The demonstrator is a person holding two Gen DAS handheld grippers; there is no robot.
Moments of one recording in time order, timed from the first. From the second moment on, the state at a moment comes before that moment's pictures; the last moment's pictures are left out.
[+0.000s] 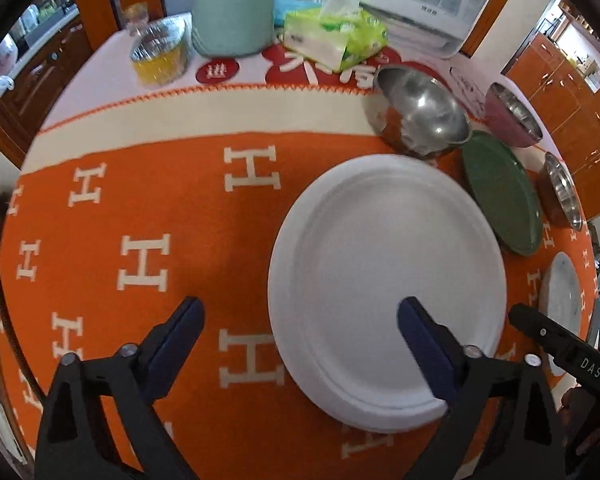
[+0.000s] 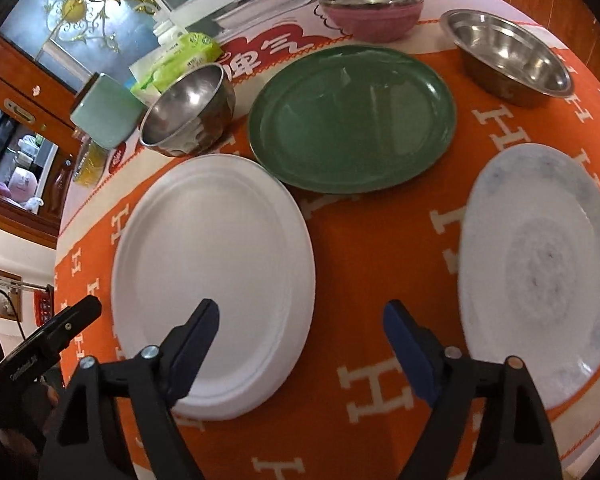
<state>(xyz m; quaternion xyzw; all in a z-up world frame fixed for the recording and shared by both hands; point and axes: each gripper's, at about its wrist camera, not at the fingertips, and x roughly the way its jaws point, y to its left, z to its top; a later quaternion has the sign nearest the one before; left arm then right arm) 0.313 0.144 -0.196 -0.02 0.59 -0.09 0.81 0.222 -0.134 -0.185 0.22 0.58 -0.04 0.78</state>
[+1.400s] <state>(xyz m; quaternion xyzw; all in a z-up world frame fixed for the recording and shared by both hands) 0.229 0.145 -0.116 -0.06 0.50 -0.14 0.85 0.136 -0.118 -0.095 0.11 0.45 -0.03 0.89</state>
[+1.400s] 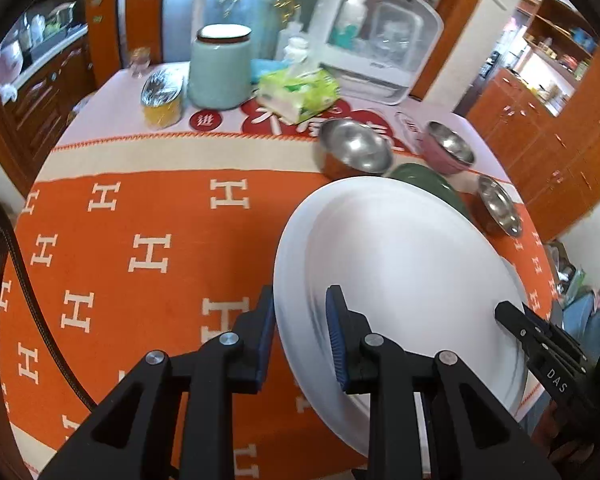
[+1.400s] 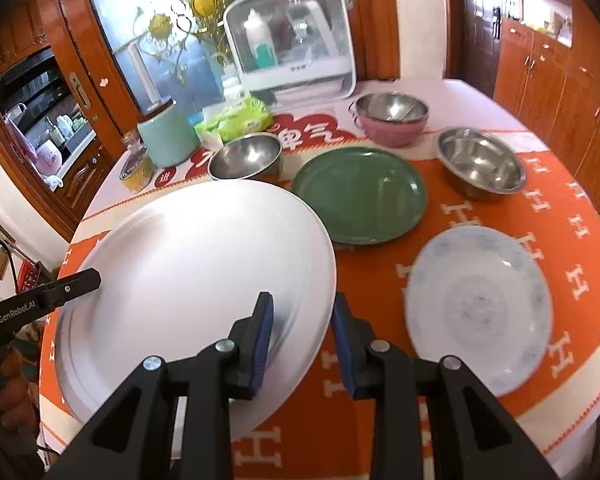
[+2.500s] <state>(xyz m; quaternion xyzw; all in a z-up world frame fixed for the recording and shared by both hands) 0.072 0.068 -0.178 -0.04 0.59 -0.06 0.80 0.021 -0.180 -0.157 0.05 0.56 0.04 0.83</state>
